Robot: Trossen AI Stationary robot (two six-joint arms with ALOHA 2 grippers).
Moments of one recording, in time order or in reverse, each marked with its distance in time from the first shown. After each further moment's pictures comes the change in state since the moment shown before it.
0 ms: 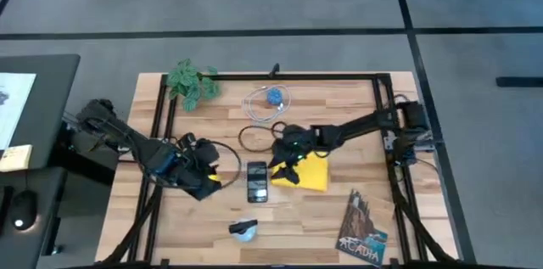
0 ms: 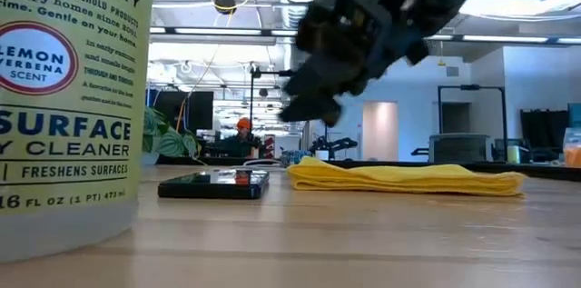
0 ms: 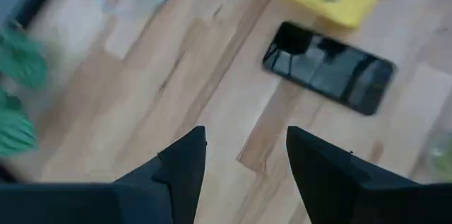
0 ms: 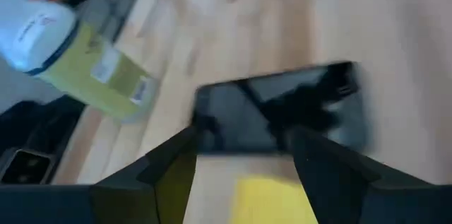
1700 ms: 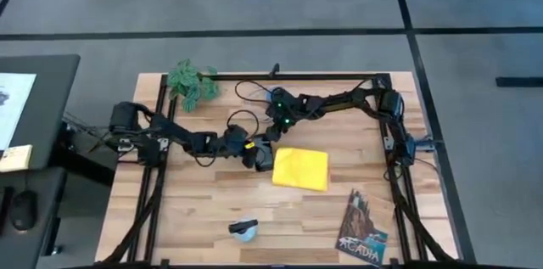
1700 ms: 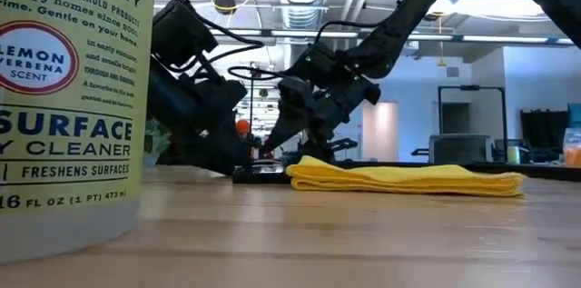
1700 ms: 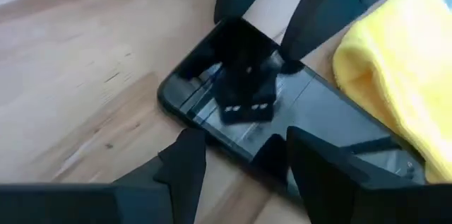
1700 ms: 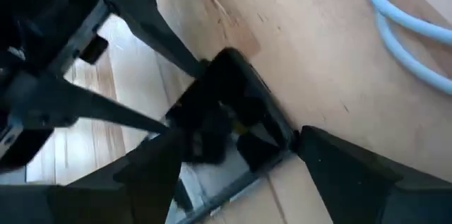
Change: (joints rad) left arm 0.562 0.500 -0.595 1.696 0.287 0.332; right arm -0.316 0.233 0.188 -0.187 -0.023 0.258
